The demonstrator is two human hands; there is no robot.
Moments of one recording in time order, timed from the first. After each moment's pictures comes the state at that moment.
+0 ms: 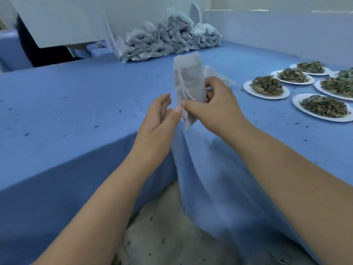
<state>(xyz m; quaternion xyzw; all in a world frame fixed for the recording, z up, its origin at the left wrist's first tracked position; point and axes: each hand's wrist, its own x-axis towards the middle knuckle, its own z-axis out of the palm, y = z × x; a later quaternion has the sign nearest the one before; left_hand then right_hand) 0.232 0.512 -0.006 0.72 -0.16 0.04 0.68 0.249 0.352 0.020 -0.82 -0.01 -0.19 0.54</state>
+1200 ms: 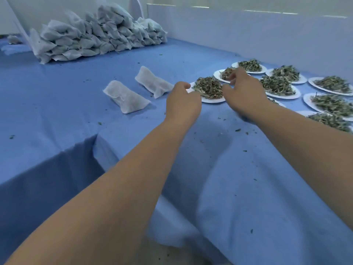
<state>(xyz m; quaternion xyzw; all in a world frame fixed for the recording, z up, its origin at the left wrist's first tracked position) 0.343 0.261 -0.004 0.79 -0.12 -0.03 0.61 0.317 0.081 0.002 -0.93 0.19 -0.25 0.20</state>
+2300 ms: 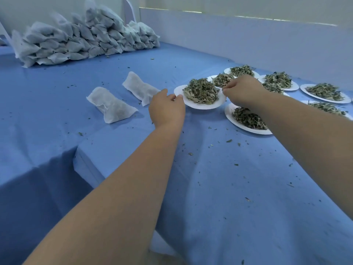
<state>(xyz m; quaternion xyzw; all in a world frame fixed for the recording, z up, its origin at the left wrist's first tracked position) 0.388 0.229 -0.030 0.76 -0.03 0.07 0.64 0.335 0.041 0.026 -0.94 0.22 -0.15 0.23</state>
